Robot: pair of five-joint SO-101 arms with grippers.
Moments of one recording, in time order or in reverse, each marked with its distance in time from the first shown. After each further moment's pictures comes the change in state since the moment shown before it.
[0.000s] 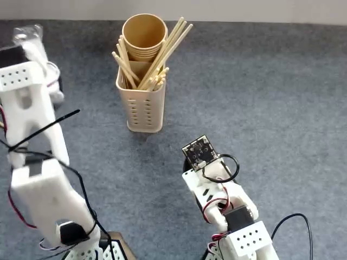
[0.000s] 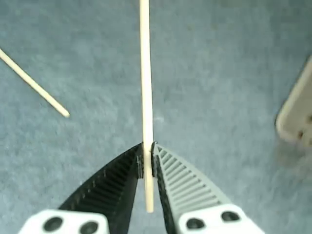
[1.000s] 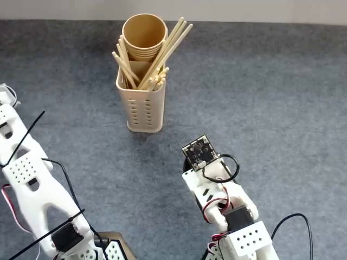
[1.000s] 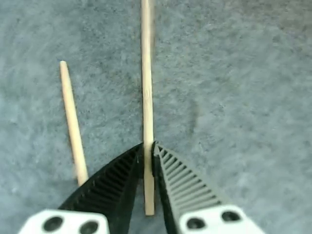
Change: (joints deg) left arm -22.2 60.3 -46.5 -47.3 4.7; right arm 0.0 0.0 0.0 0.0 0.0
